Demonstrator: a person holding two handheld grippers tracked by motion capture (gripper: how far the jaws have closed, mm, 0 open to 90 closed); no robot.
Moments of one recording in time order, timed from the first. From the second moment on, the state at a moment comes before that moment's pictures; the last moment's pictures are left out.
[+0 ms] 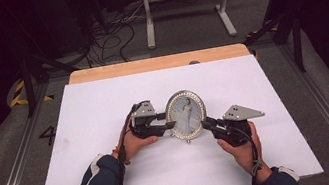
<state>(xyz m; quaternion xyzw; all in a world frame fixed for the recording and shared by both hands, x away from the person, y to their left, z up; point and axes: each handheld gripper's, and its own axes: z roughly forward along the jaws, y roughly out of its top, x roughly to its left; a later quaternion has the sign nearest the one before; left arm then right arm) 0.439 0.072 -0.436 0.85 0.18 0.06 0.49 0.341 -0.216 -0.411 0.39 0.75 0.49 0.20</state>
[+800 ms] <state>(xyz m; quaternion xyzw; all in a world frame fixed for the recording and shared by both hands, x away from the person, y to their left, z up) 0.440 0.078 -0.431 0.82 0.21 0.06 0.52 0.339 -0.216 -0.413 0.38 0.75 0.50 0.22</state>
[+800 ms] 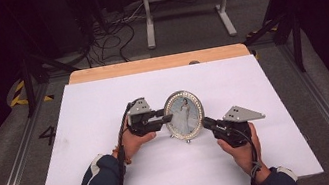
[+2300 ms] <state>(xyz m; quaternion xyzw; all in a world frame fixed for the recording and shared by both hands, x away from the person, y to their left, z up) 0.419 0.091 -0.429 0.83 0.21 0.11 0.50 0.357 -0.210 -0.416 0.39 0.75 0.49 0.22</state>
